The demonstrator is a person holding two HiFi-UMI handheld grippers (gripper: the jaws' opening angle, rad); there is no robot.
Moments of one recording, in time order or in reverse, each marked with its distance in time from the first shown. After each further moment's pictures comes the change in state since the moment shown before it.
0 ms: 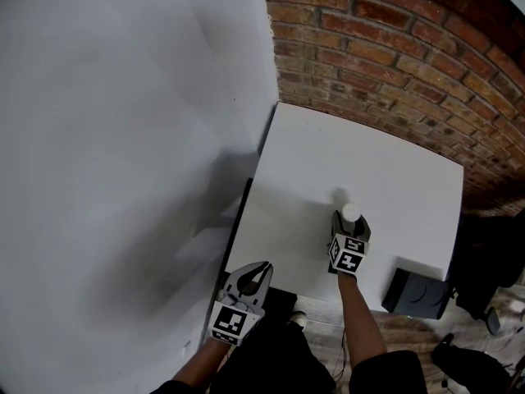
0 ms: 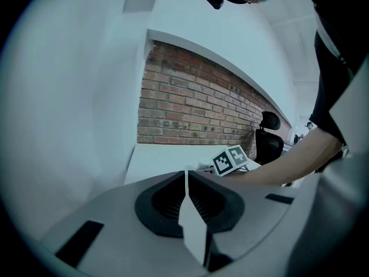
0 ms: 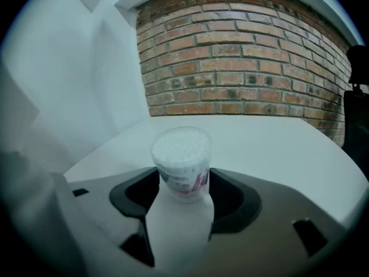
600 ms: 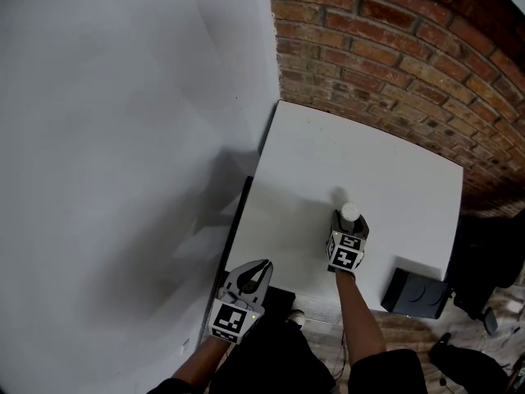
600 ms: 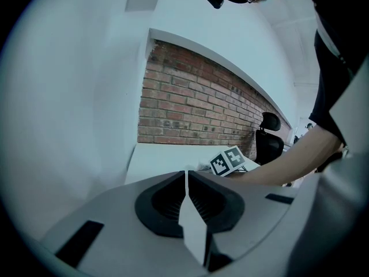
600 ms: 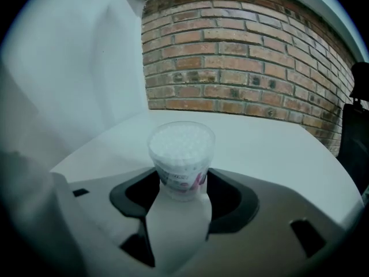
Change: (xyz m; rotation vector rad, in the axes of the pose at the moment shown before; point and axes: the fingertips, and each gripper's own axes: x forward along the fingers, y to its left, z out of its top) left arm 0.002 0.005 -0.001 -0.012 -0.002 -0.005; right arm 0.007 0.000 -0.007 -0.070 0.048 -0.051
